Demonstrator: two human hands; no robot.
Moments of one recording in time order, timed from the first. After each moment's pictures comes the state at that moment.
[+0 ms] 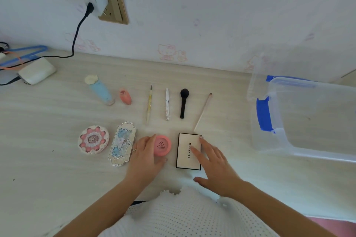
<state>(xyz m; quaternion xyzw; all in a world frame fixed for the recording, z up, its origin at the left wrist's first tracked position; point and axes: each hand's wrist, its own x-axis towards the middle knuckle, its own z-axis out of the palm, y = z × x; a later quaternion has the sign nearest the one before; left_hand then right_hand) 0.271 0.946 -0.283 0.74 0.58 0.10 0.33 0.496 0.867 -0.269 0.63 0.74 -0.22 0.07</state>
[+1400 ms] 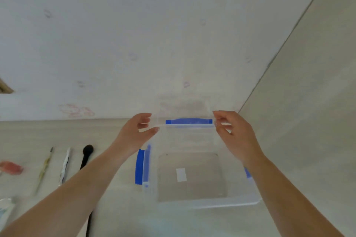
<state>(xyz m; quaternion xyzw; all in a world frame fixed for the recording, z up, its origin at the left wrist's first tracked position) 0.587 1.027 -0.152 0.68 0.50 0.25 0.47 0.826 0.891 -0.128 0.72 0.51 -0.15 -0.45</state>
